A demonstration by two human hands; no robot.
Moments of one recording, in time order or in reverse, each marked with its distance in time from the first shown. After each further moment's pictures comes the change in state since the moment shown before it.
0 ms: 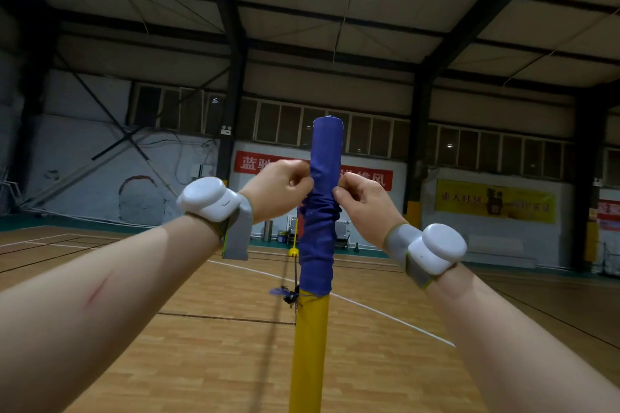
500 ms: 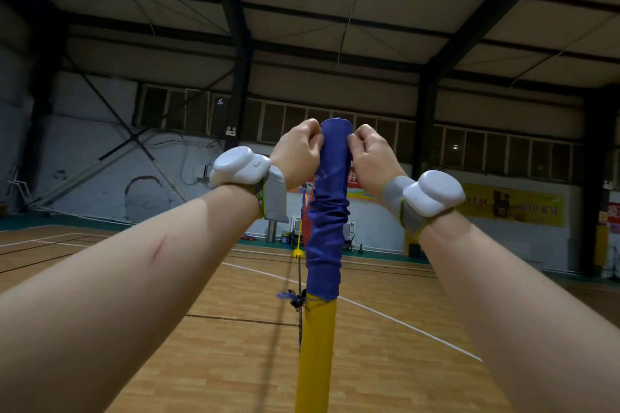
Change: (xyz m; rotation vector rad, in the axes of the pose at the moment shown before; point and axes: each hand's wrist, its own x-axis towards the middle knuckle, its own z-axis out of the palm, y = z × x) left_hand 0.042 0.019 -0.004 -0.129 0.208 -0.070; right_hand 0.057 -0.020 -0.014 -0.024 0.190 0.096
